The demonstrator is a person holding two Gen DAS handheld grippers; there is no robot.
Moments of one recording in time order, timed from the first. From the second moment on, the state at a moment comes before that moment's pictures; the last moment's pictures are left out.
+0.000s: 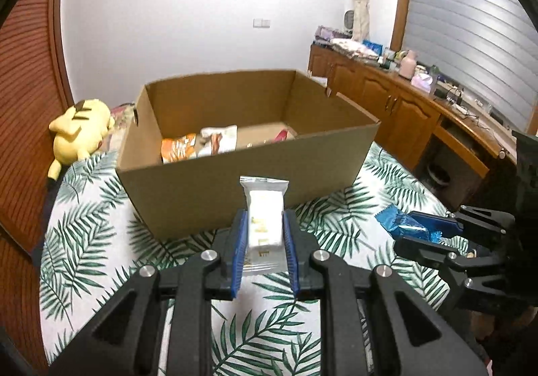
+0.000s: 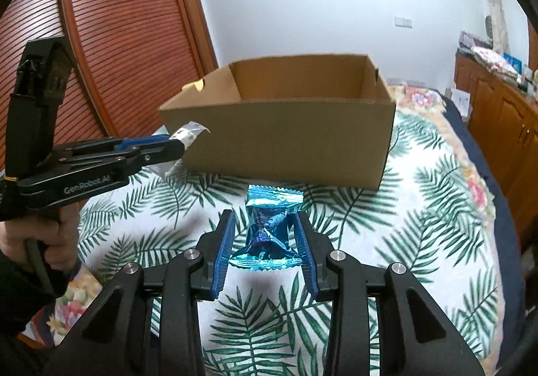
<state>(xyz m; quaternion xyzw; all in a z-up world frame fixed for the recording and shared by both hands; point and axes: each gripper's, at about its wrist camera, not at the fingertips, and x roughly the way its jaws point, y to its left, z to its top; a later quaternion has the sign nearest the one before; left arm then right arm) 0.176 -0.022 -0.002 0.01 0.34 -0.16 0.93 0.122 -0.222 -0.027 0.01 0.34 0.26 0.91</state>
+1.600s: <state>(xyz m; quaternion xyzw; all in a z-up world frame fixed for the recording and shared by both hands) 0.314 0.003 0.003 0.00 0.33 -0.12 0.94 0.254 -0.175 0.023 -0.04 0.28 0.29 0.91</state>
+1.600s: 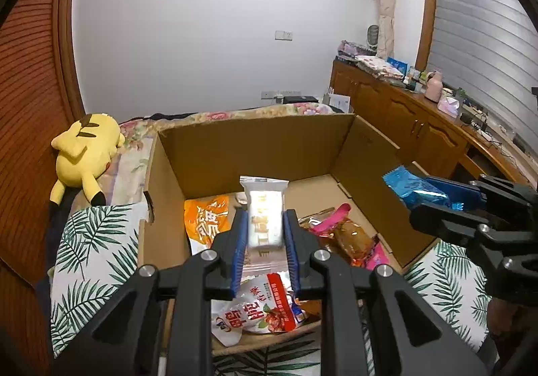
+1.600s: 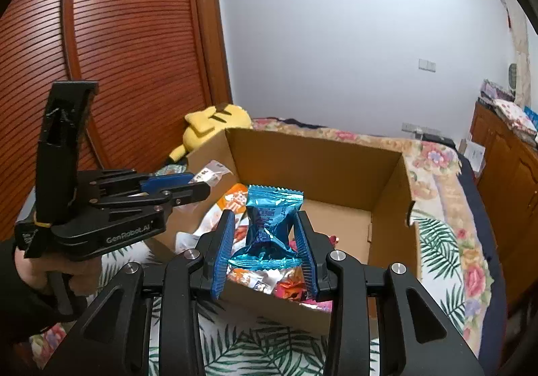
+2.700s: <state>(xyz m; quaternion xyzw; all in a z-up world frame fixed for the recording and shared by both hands) 0.238 0.015 0.035 0.01 0.31 -0.09 0.95 0.270 -0.165 -0.006 -0.03 0.33 0.25 0.91</state>
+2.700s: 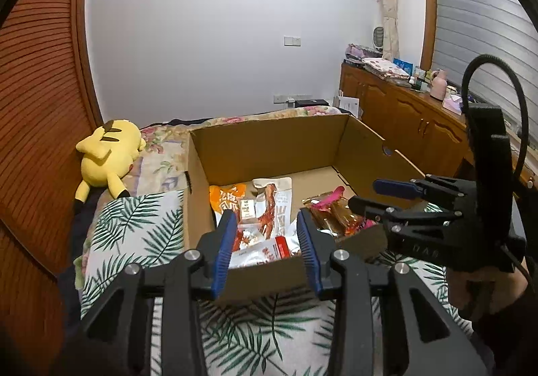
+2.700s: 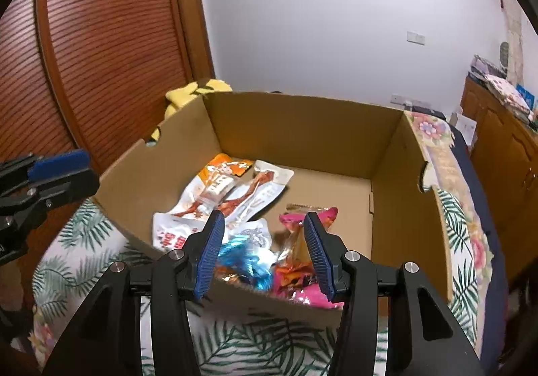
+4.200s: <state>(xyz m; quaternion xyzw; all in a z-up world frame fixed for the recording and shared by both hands) 0.039 -0.009 0.050 0.03 0.22 -0.04 0.97 0.033 -0.211 0.036 -0.02 0.21 0.16 0.96</state>
